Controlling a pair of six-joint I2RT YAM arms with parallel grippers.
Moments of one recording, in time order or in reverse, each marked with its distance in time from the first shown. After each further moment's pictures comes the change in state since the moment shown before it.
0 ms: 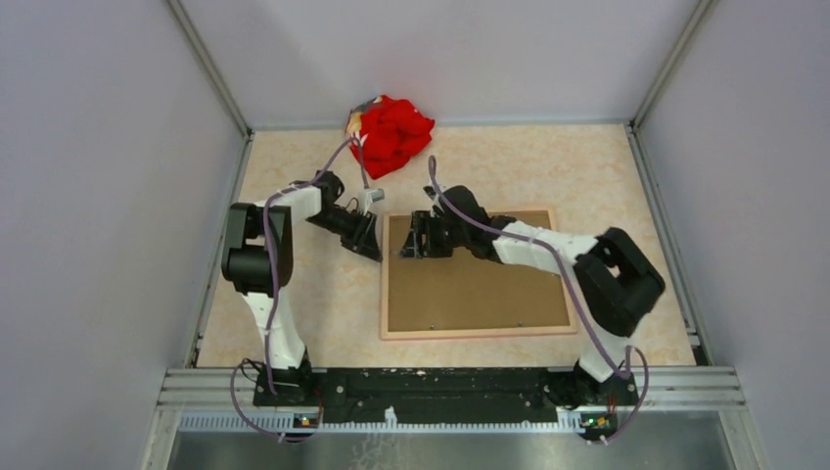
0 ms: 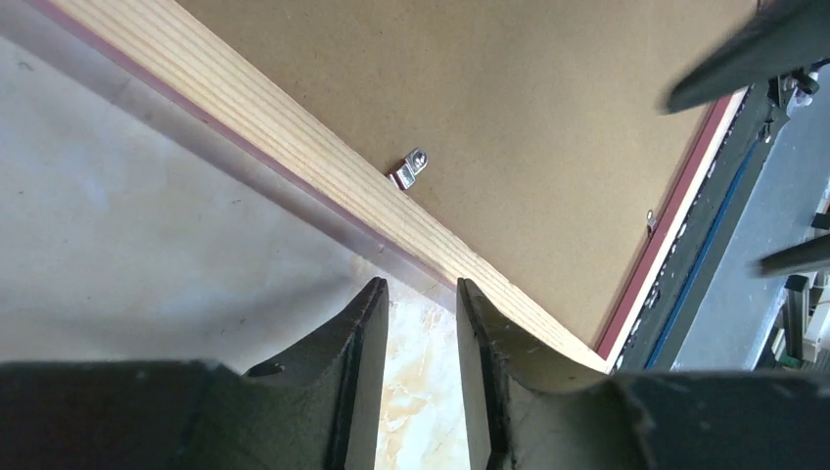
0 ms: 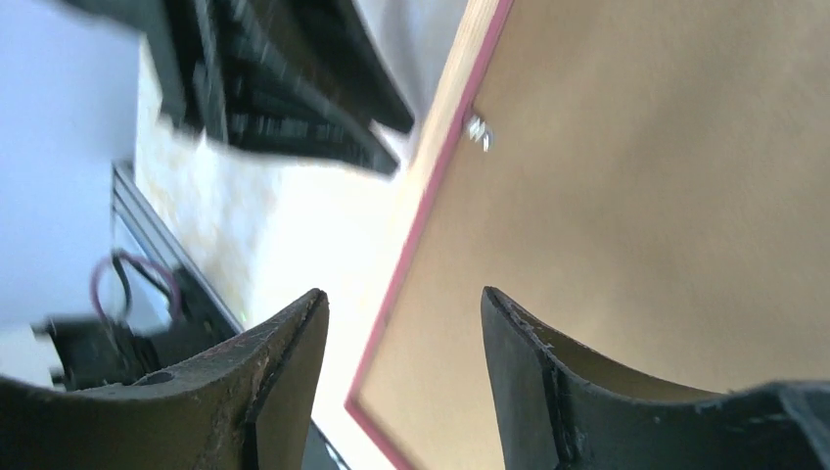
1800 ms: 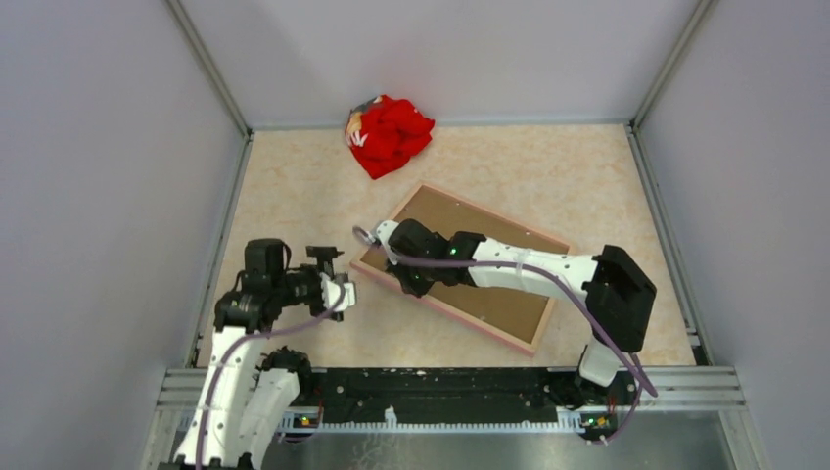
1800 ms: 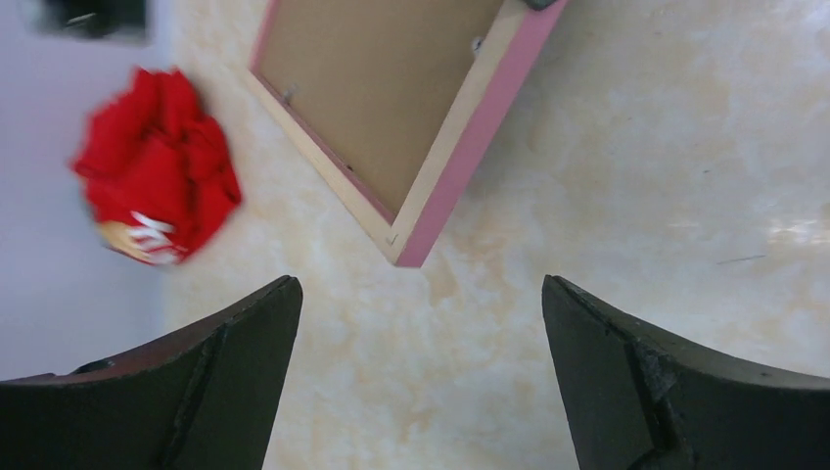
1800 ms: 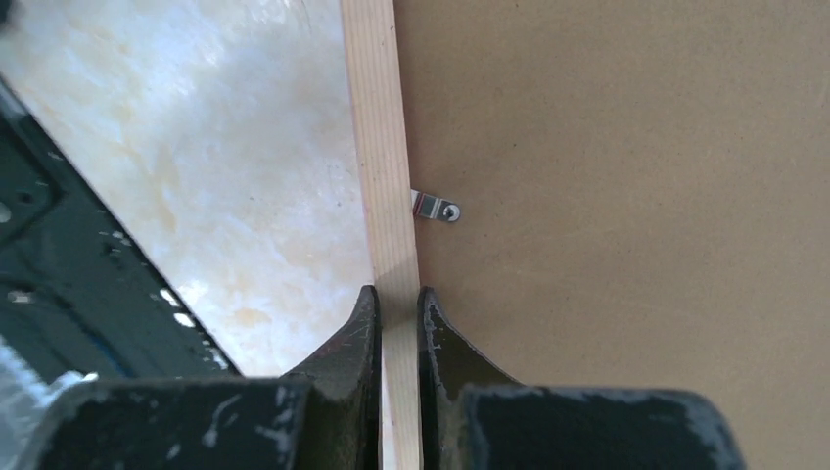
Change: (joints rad) left arm 0.046 -1.242 -0.528 -0.102 -0.115 0.849; right arm 0.337 -0.132 0.133 -0.515 0.350 -0.623
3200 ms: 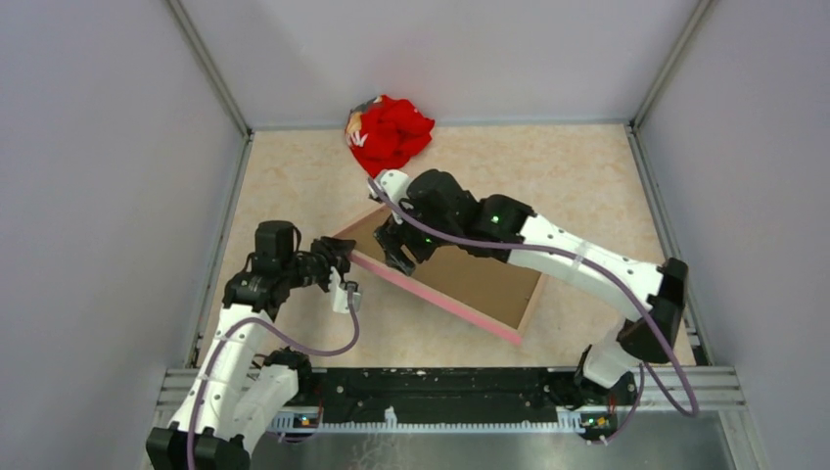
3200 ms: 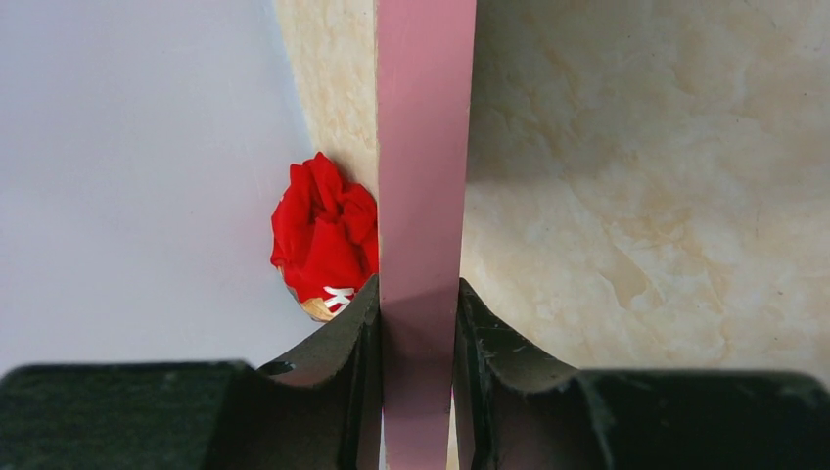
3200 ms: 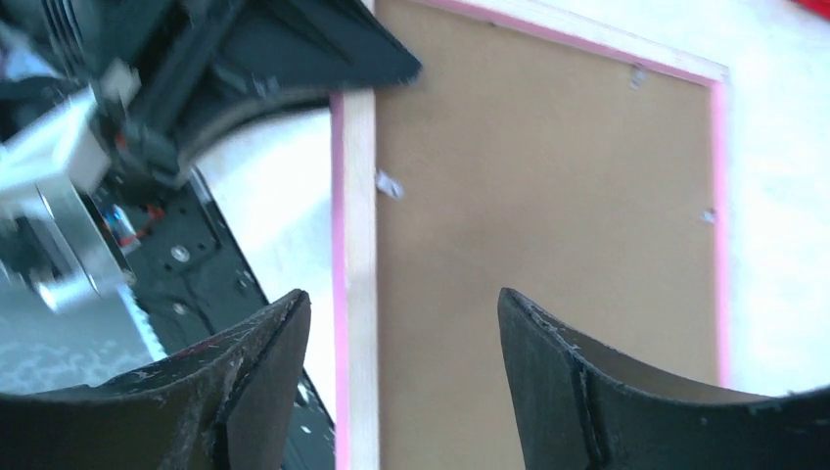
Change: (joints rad) left arm -0.064 0.060 -0.029 0.230 -0.020 0.481; right arm -0.048 -0.077 0.372 -0.206 -0.125 -0.011
